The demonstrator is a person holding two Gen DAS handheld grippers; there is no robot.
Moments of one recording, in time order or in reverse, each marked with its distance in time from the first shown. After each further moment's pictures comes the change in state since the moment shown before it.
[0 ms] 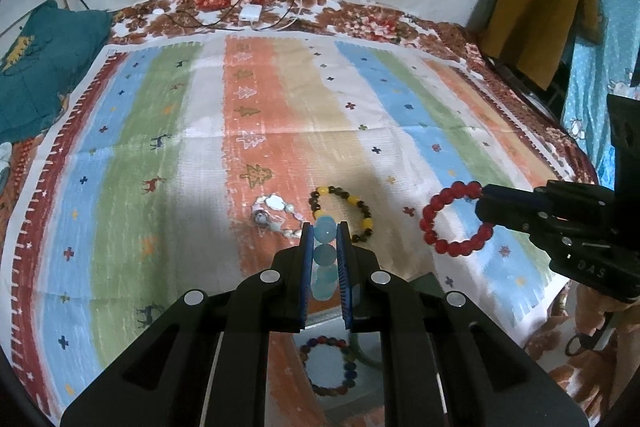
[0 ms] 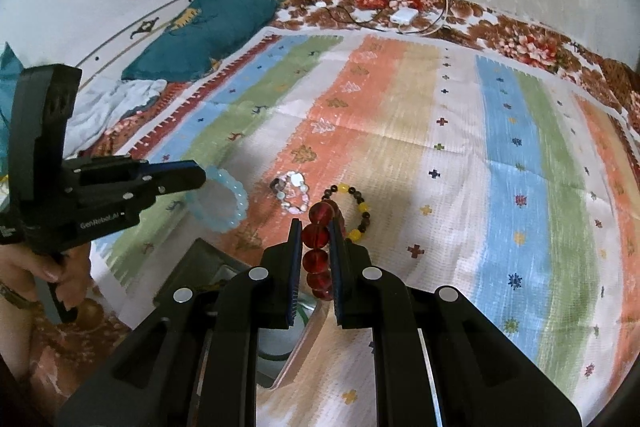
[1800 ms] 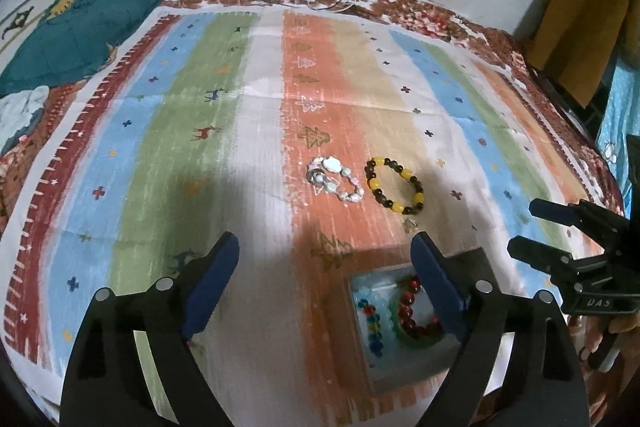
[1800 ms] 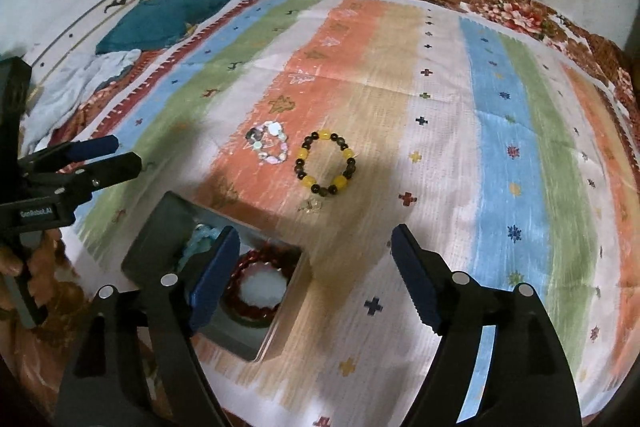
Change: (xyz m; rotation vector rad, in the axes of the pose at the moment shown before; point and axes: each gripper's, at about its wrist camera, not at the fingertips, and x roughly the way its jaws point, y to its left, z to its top) left arm 0.003 0.038 -0.028 -0.137 0.041 0.118; right arm 0.026 -0.002 -0.030 0.027 0.118 -0.096
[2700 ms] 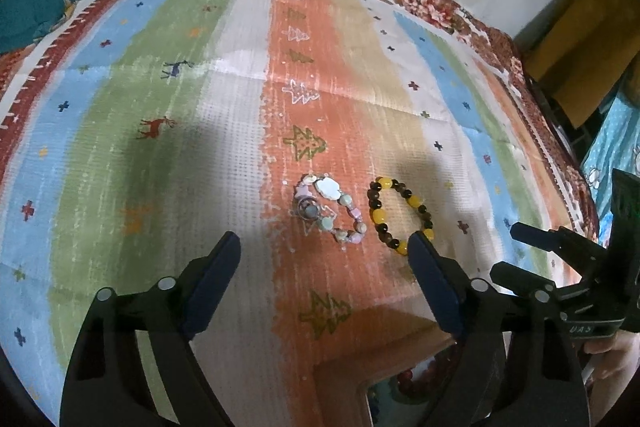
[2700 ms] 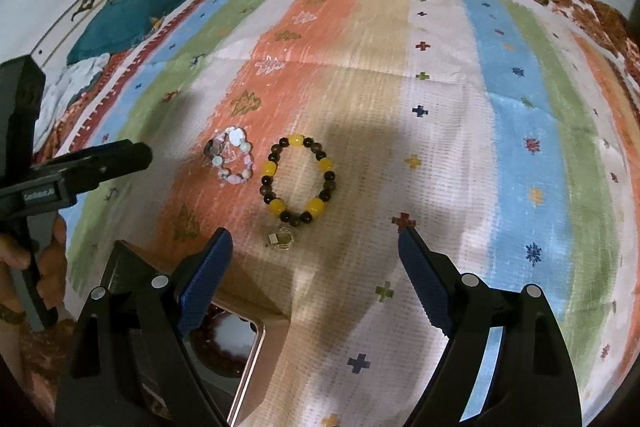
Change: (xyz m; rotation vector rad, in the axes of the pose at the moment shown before) left arm 0.079 0.025 0.043 -0.093 0.120 -0.136; right arm 0.060 -0.027 0.037 0.079 0.111 0.013
